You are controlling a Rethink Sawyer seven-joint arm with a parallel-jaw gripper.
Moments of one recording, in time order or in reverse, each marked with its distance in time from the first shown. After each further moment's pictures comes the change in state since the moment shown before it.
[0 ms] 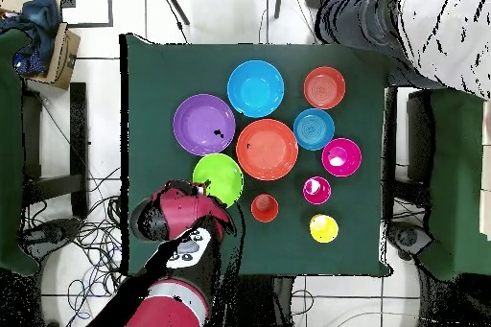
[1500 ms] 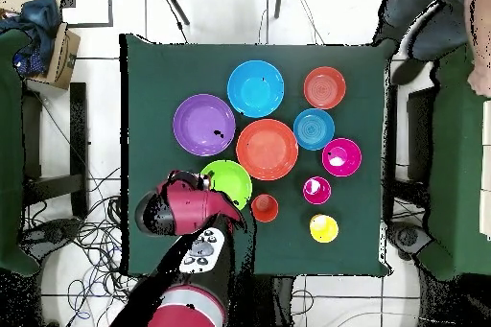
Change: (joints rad) arm -0.053 -0.065 0.016 0.001 0.000 -0.001 0.000
